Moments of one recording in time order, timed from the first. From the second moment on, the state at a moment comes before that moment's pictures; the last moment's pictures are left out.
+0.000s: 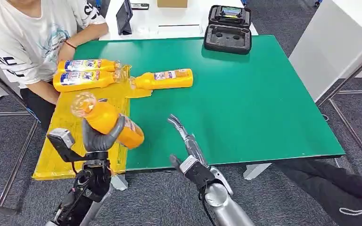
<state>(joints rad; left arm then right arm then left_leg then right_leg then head) -0.29 -0.03 -0.42 -1.27 0.22 0.46 -0.64 -0.20 0.14 0.43 -1.19 0.20 -0.04 -0.64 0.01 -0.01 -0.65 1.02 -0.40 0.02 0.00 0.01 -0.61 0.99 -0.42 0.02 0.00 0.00</state>
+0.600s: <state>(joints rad) -0.51 0.08 -0.23 -1.05 -0.86 0.70 -0.48 -0.19 0.12 0.45 -1.30 0.08 -0.08 -0.68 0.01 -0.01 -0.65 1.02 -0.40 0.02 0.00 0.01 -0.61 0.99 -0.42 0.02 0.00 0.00</state>
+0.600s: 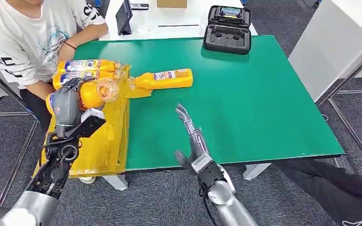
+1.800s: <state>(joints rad) -0.75 0.19 -0.46 -0.58 -0.93 0.12 -0.30 -0.21 0.10 0.52 -1.41 0.02 -0.06 -0.66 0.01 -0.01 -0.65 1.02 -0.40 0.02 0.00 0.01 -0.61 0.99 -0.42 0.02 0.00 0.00</state>
